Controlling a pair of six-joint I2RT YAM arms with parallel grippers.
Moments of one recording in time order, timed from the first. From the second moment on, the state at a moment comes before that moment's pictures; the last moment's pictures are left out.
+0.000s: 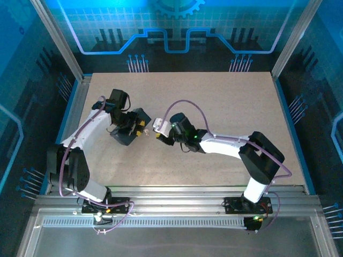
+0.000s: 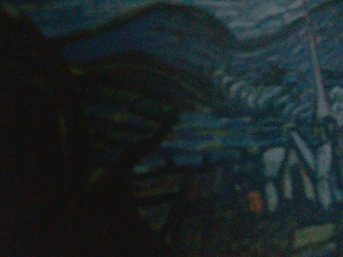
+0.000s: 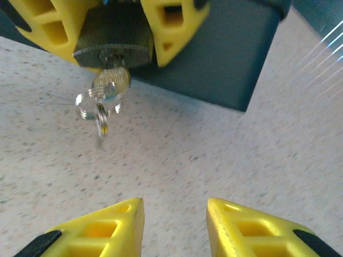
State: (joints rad) left arm -0.16 1.52 1.19 -0.89 0.42 -1.40; right arm 0.85 1.72 1.01 0.17 -0.04 -0.44
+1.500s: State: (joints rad) left arm -0.16 1.52 1.19 -0.89 0.43 -1.40; right arm 0.97 1.81 1.02 0.44 0.09 -0.72
